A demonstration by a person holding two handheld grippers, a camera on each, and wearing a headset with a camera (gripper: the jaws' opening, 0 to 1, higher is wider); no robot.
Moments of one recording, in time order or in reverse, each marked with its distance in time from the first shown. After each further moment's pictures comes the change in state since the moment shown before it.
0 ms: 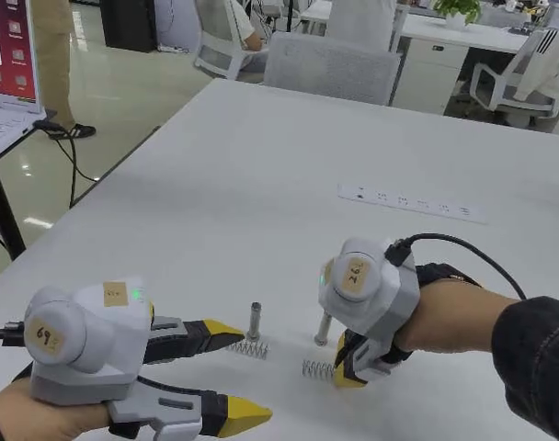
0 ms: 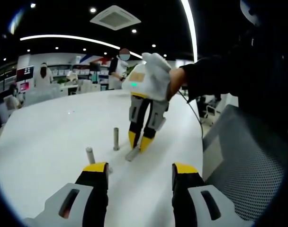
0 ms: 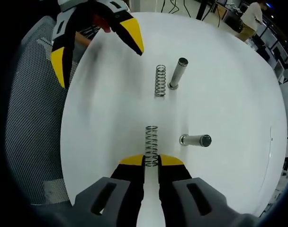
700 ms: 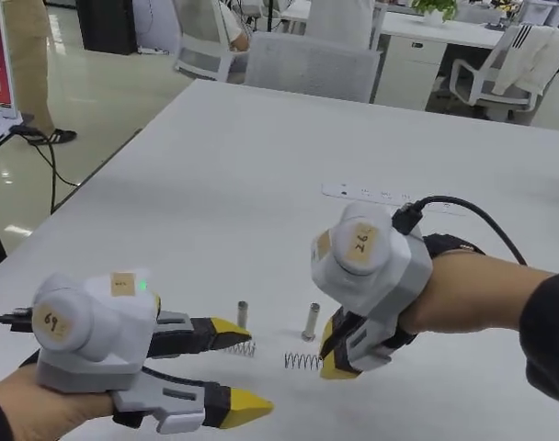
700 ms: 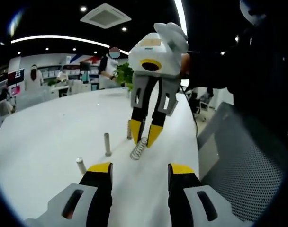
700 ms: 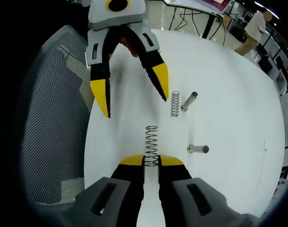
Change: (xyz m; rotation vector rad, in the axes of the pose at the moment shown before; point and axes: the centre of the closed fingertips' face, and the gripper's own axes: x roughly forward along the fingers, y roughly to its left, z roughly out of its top) left arm 0.015 -0.011 0.010 0.047 0.024 -0.084; right arm -0.046 0.033 0.028 -0.062 -0.078 0.024
